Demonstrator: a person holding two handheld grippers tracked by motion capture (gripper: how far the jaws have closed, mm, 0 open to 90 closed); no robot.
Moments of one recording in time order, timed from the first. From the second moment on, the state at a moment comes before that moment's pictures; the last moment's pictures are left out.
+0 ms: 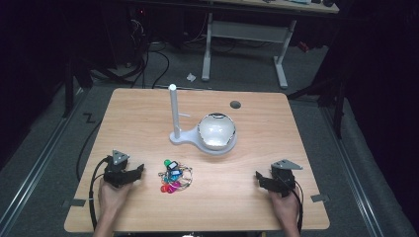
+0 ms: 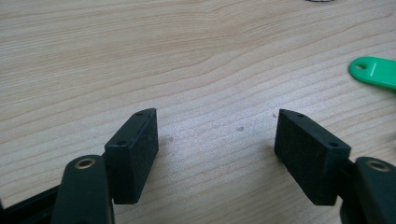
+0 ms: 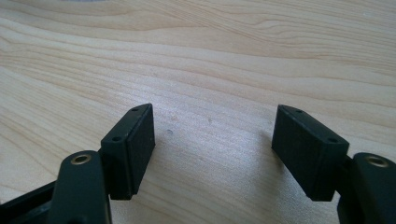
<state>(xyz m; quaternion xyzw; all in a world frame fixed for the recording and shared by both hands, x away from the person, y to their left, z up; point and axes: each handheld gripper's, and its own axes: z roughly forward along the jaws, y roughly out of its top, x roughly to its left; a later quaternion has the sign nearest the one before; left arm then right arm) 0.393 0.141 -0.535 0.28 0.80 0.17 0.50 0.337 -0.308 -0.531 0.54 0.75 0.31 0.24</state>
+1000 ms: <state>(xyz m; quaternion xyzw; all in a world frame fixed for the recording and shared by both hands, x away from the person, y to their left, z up) 0.371 0.131 -0.513 0.31 0.79 0.12 0.53 0.337 -0.308 -0.531 0.54 0.75 0.31 0.24</state>
